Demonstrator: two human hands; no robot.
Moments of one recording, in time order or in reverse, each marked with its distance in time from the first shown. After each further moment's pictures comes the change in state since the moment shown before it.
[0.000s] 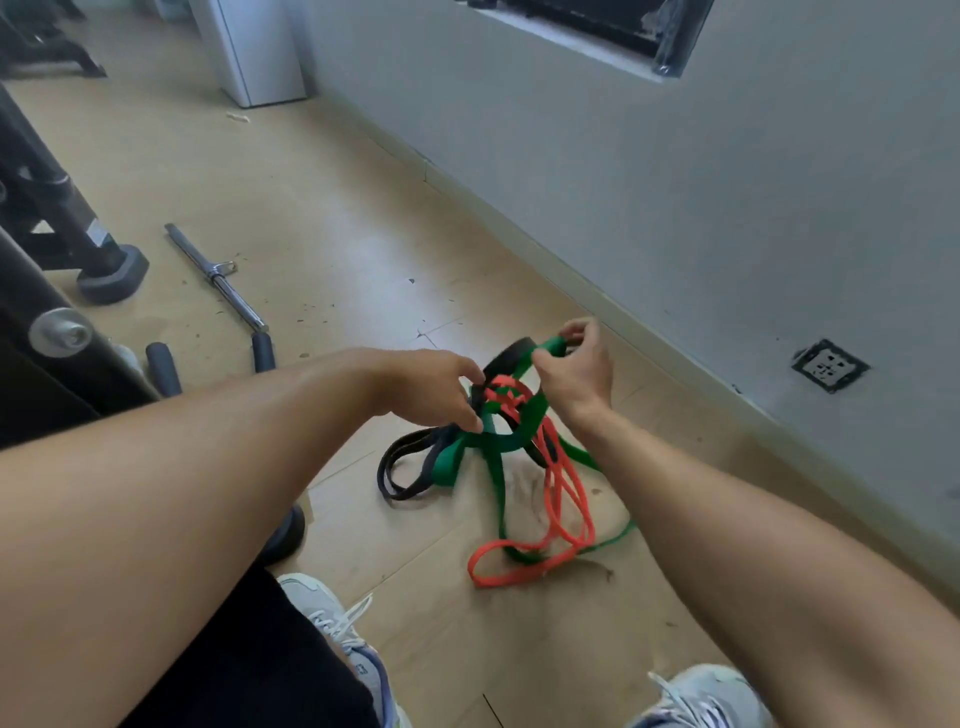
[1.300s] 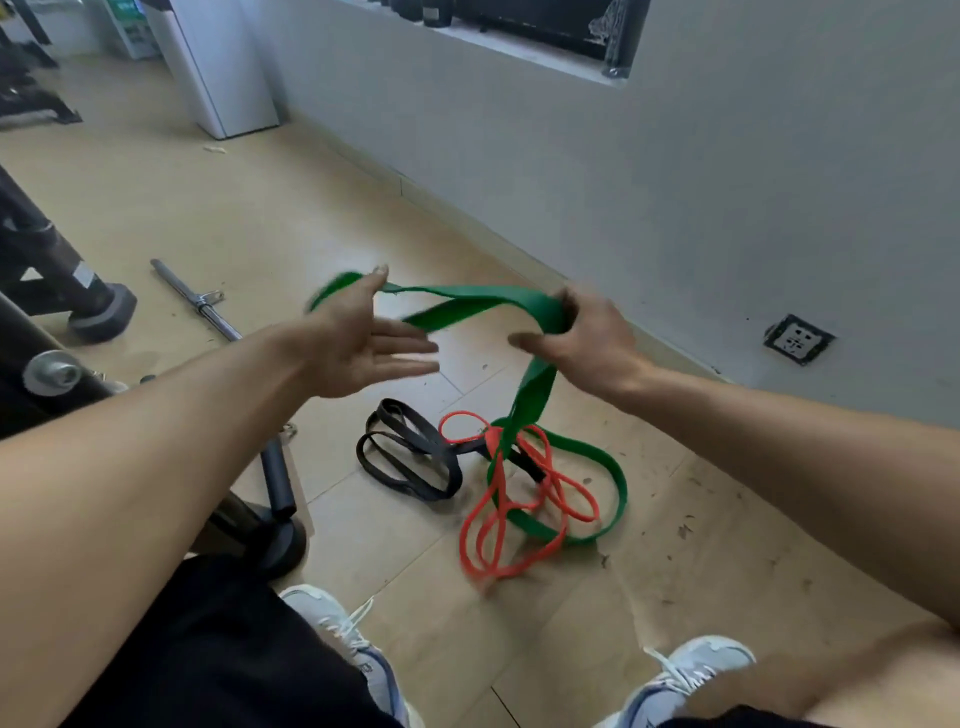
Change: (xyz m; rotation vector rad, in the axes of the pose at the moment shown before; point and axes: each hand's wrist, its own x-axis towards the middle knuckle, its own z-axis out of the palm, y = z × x) left_hand -0.016 0.001 -0.039 -1.376 0.167 -0.195; right_hand -0.018 -0.055 -0.084 -0.218 -0.288 -0.242
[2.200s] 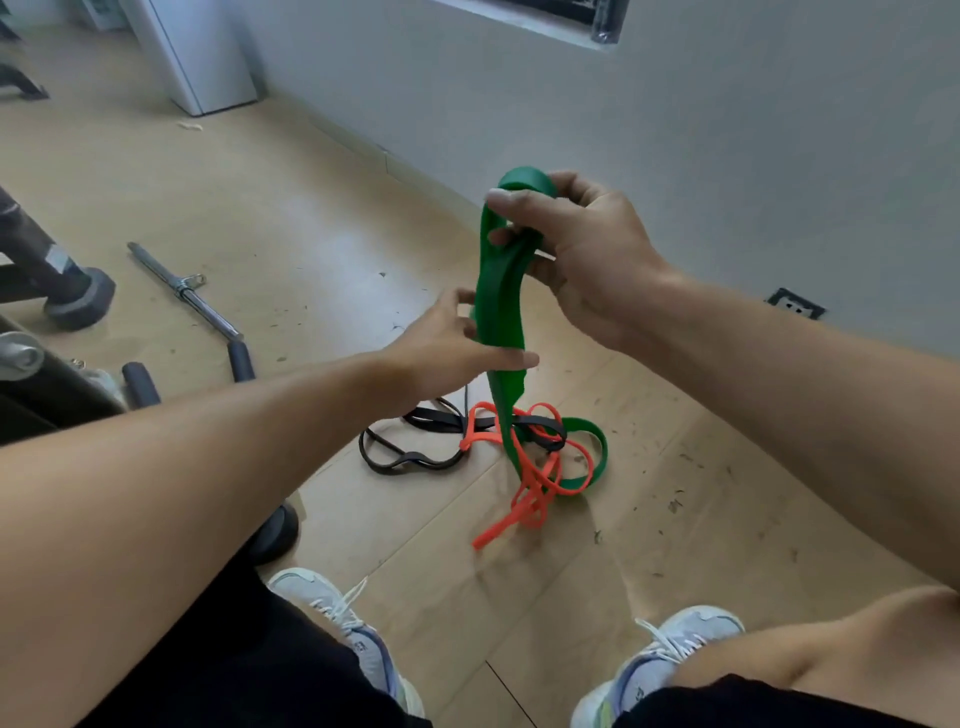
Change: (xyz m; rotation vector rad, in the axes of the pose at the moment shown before) left_hand 0.000 -0.049 0.062 0.690 -0.105 0.422; right_hand -0.009 -0.073 -0.027 0.960 -0.006 0.077
